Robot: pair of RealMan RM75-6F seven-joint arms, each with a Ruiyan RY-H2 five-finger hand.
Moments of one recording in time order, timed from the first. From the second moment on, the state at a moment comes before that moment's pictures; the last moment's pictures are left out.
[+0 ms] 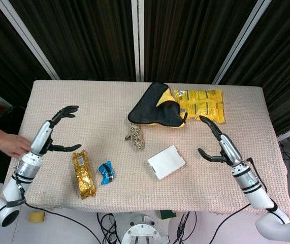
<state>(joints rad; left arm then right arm) -0.46 -1.26 -0.15 -1.48 1.63 1.40 -0.89 0.45 -1.31 0.11 -1.51 -1.65 1.30 0.88</state>
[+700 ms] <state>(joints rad) -0.47 -1.25 -0.12 -1.49 1.62 1.38 -0.75 0.45 -1.28 0.08 -1.48 -1.61 1.31 0.70</state>
